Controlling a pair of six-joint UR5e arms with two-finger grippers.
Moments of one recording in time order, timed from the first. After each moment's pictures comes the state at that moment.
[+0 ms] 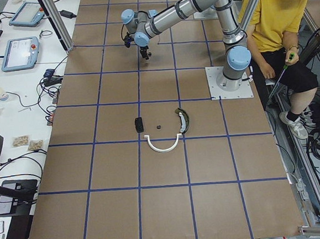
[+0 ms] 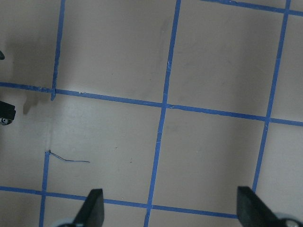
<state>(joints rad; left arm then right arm) -1.78 -2.08 -1.74 -1.18 1.49 -0.18 1.59 -1.57 1.50 -1.57 -1.58 -0.13</state>
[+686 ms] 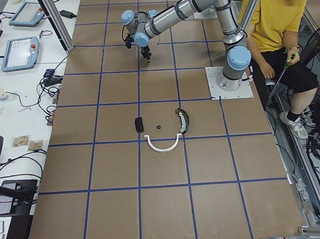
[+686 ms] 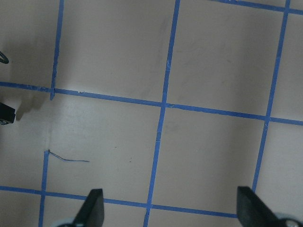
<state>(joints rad) -1.78 -2.08 -1.74 -1.20 1.49 -0.19 1.58 -1.56 1.50 -1.57 -1.58 -0.13</state>
